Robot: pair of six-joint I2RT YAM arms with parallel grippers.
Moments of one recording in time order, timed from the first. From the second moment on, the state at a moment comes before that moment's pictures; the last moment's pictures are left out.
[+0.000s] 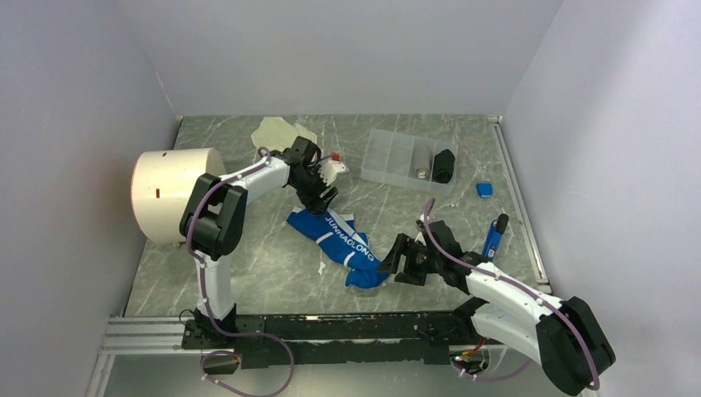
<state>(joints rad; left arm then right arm) -0.45 1.97 1.40 -0.57 0.40 0.52 0.53 0.96 0.28 -0.17 -0.38 0.89</state>
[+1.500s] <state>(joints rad) -0.42 1.62 1.21 -0.52 0.34 0.30 0.52 0.96 0.23 -0.02 -0.36 1.00</state>
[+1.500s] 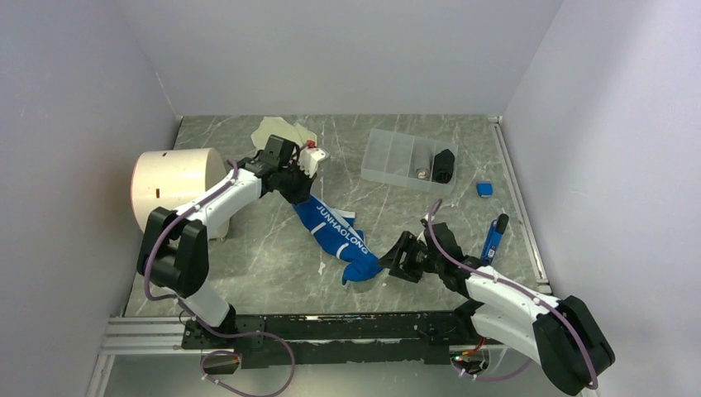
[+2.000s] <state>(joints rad) -0.42 1.64 1.20 -0.51 0.29 0.26 0.54 0.96 0.11 0.19 -0.32 1.24</state>
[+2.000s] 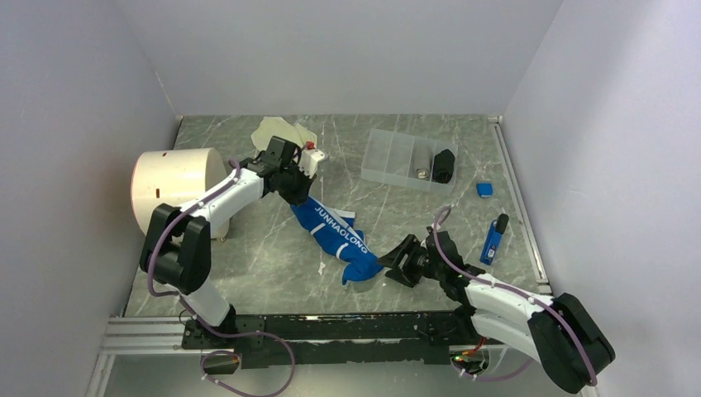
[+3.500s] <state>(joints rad) -0.42 0.99 1.46 -0.82 0.29 -0.03 0.57 0.58 0.99 -0.34 -0.48 0.47</state>
